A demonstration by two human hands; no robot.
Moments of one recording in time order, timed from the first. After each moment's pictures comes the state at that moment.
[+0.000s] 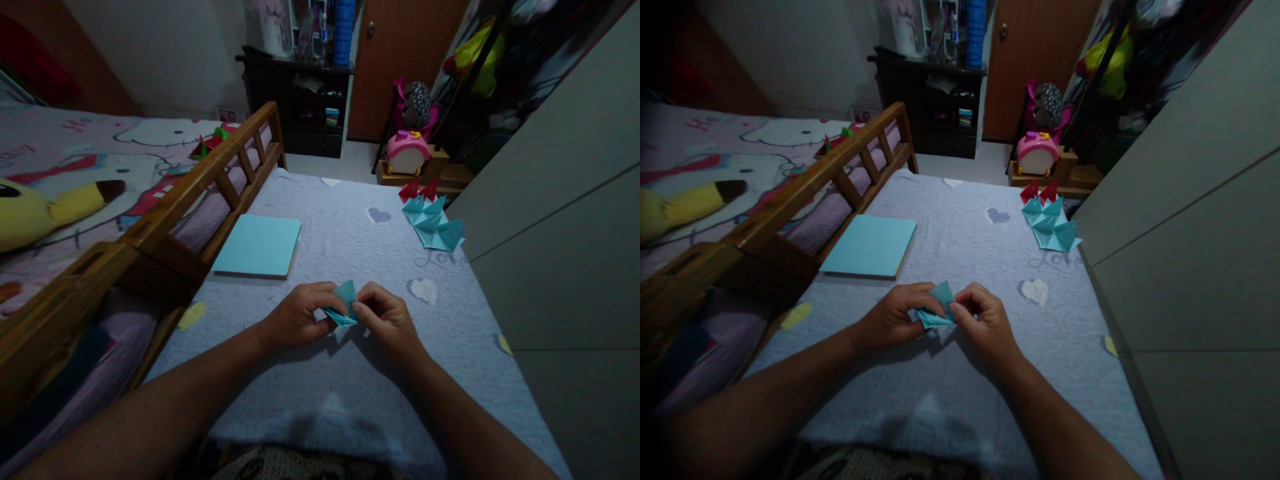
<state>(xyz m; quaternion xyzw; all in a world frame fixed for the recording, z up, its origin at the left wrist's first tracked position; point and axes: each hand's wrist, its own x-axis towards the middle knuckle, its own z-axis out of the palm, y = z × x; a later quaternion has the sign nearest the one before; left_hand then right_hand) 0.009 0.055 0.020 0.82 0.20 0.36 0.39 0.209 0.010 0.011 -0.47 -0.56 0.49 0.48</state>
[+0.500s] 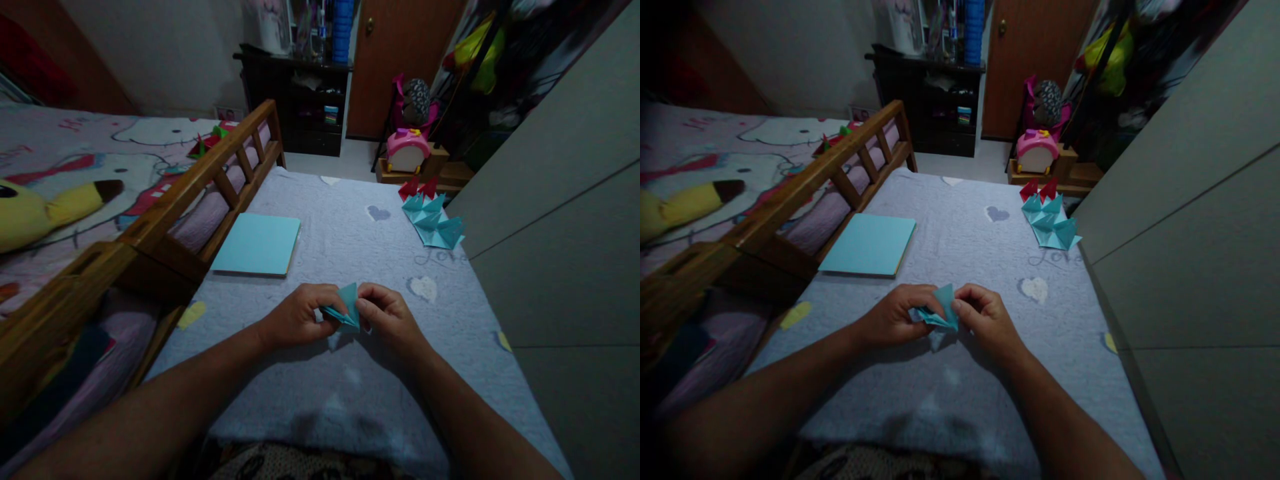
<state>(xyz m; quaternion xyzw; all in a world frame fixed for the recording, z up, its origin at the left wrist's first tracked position) 0.010 0.054 0.021 0.79 0.21 0.32 0.48 0.211 0.011 0.012 -0.41 -0.46 0.63 0.47</state>
